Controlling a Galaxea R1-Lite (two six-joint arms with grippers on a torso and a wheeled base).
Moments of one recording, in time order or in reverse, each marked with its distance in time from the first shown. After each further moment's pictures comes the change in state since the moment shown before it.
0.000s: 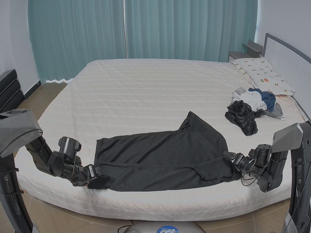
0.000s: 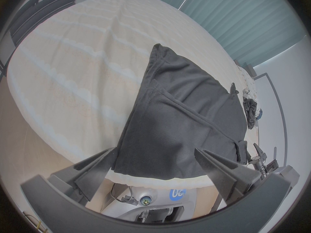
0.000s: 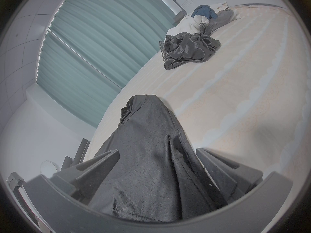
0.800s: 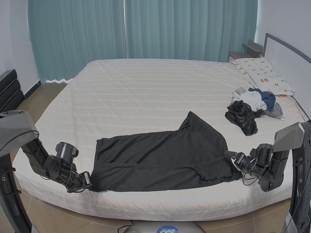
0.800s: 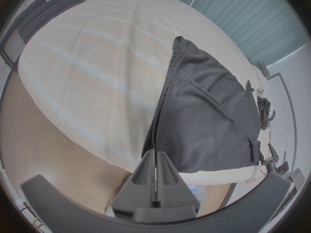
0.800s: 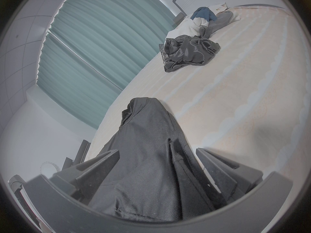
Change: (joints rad) left arm 0.014 -0.031 0.071 0.061 0.073 -0.004; right arm -0.009 -0.014 0.011 0.000 0.001 0.003
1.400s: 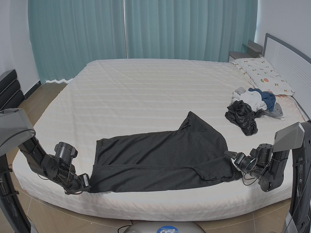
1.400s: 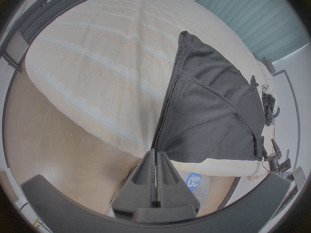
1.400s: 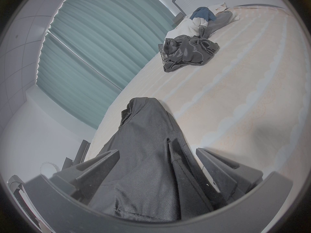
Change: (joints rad) left arm -0.004 -0.044 0.004 0.093 0.000 0.022; right arm 0.000 -0.001 0.002 0.000 0.000 0.000
